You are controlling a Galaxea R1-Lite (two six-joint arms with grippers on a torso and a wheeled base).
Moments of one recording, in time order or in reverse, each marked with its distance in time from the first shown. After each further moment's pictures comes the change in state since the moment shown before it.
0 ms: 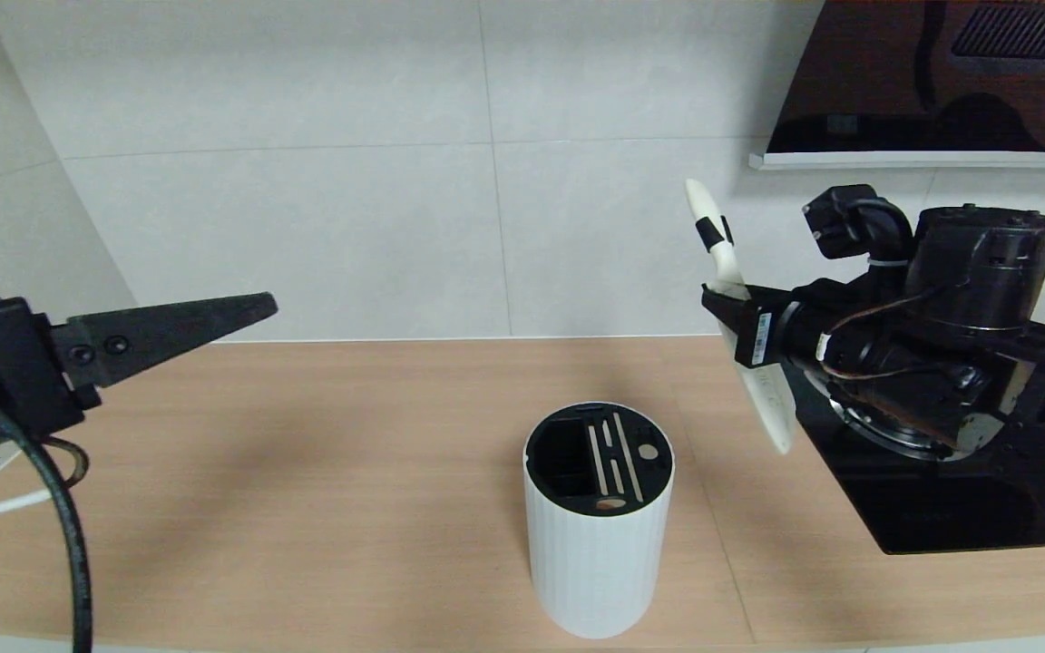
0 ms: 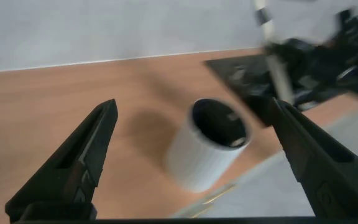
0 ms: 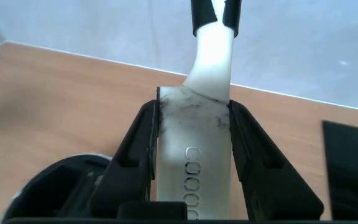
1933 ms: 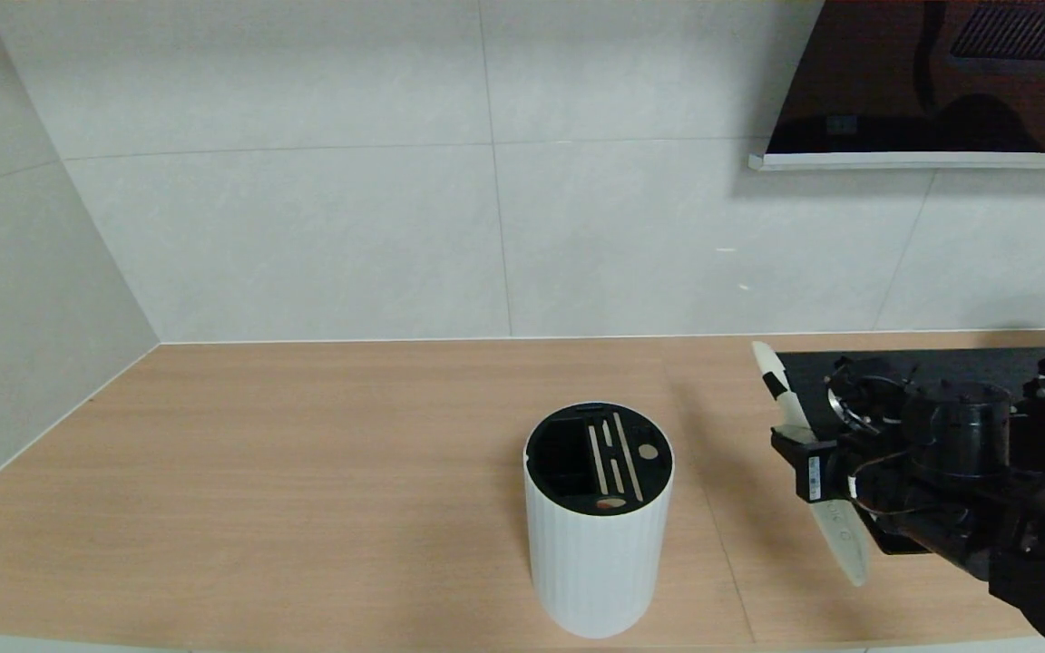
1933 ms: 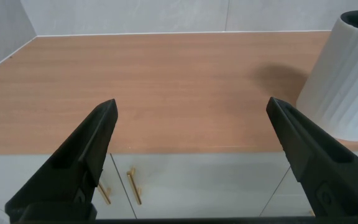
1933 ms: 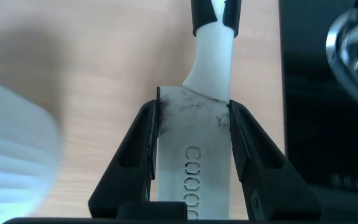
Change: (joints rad) left arm 0.171 -1.127 0.796 0.223 0.454 0.291; right arm -0.202 0.159 0.439 -0.294 -0.005 -0.002
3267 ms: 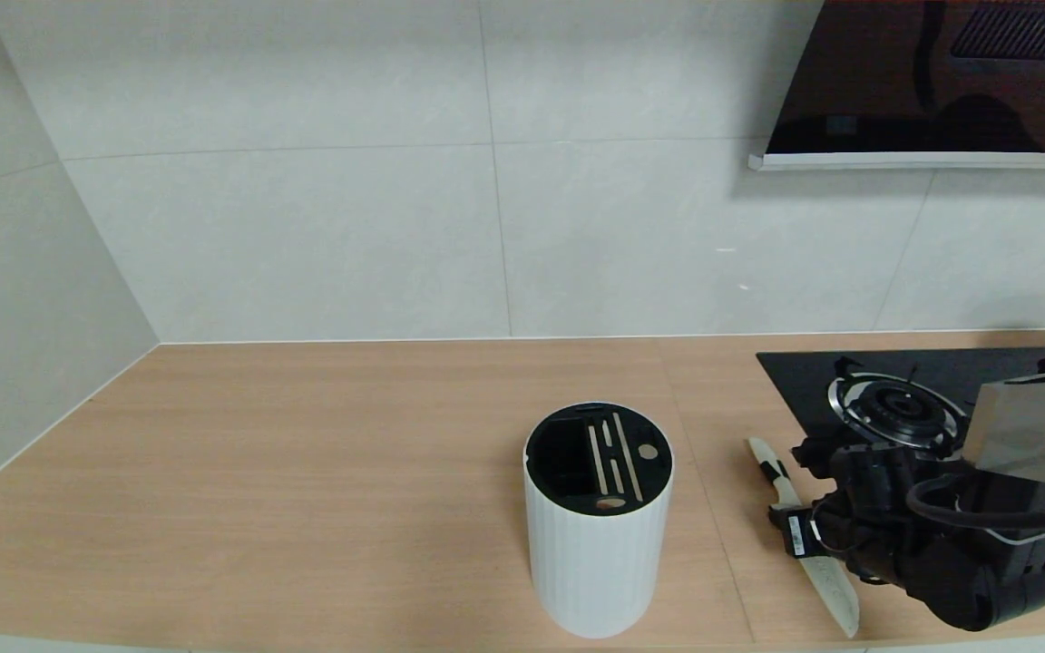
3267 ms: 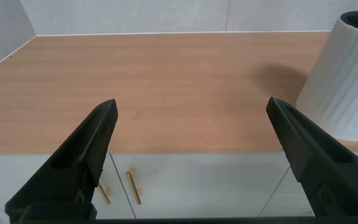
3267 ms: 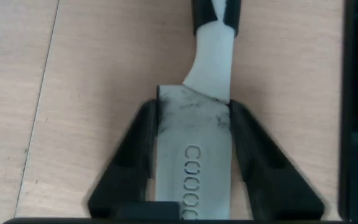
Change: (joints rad) left arm 0.000 0.000 0.000 0.000 0.000 -0.003; right arm -0.150 0.445 -0.097 -0.014 0.082 -0.009
